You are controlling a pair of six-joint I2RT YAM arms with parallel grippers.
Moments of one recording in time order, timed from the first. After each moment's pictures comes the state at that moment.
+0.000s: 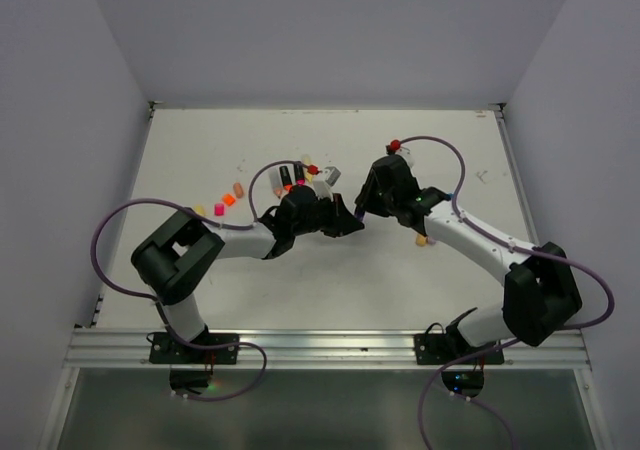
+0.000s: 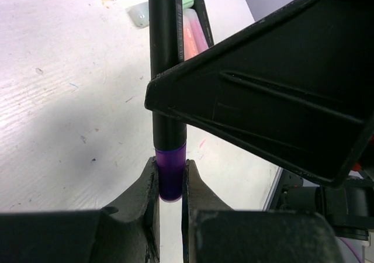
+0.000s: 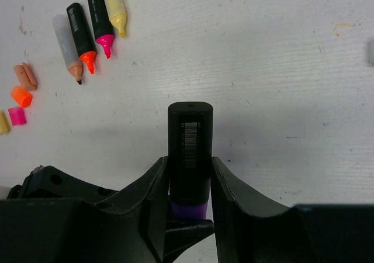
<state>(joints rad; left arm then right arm) -0.78 1.76 0.82 0.60 0.32 -0.72 0.59 1.42 1.00 -0.33 0.18 0.77</state>
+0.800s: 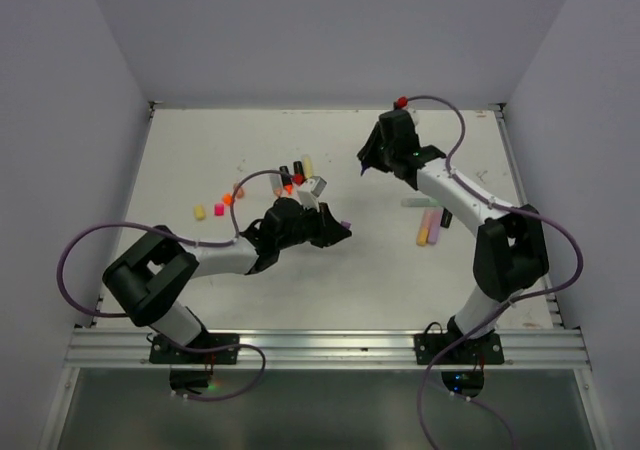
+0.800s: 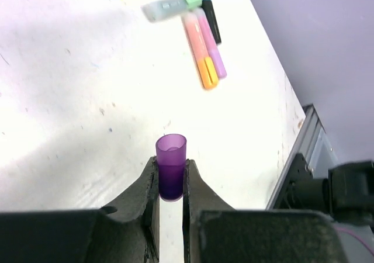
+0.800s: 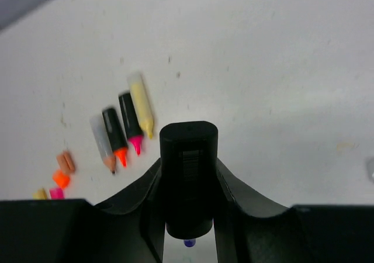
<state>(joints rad) -0.78 1.60 0.67 0.60 0.23 -0.68 0.50 1.67 1.27 -0.31 0.14 0.74</state>
